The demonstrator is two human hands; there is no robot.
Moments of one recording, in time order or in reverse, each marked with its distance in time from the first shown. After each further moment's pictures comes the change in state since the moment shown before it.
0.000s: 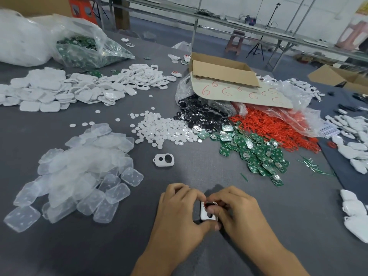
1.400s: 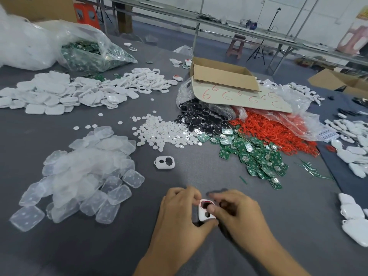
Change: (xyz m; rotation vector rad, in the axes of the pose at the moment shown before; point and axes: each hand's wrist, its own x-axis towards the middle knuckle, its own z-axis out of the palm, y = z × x) left_hand -0.002 0.017 -0.008 -0.098 0.080 -0.073; right_hand 0.002 0.000 -0.003 0.142 -0.004 0.229
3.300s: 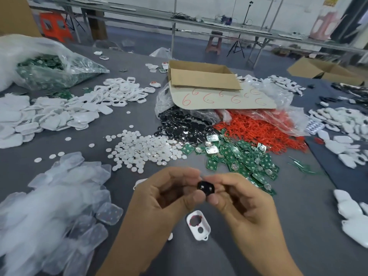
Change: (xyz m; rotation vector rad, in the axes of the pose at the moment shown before) left_hand 0.076 0.042 -0.062 -0.964 -0.196 -0.137; right_hand 0.023 -0.051 -0.028 0.608 0.223 -0.250
